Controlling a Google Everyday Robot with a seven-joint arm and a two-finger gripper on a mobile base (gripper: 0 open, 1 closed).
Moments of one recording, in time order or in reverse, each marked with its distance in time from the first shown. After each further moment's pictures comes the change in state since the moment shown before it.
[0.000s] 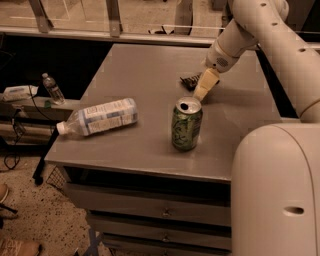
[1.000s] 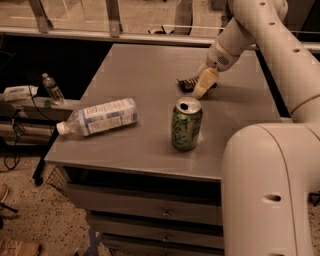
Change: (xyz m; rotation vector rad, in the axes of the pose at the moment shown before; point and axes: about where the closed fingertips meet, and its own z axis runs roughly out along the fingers) arm 0.007 -0.005 0.004 -0.039 0.016 0.004
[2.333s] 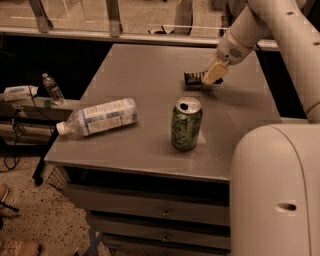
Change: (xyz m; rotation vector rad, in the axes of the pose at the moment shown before) arm 0.000 0.005 -0.040 0.037 -0.005 -0.032
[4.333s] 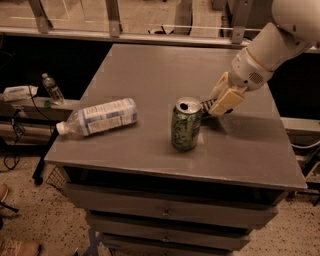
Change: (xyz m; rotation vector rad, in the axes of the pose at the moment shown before) arm 0.023 0.139 -0.033 -0.160 -0.049 -0.079
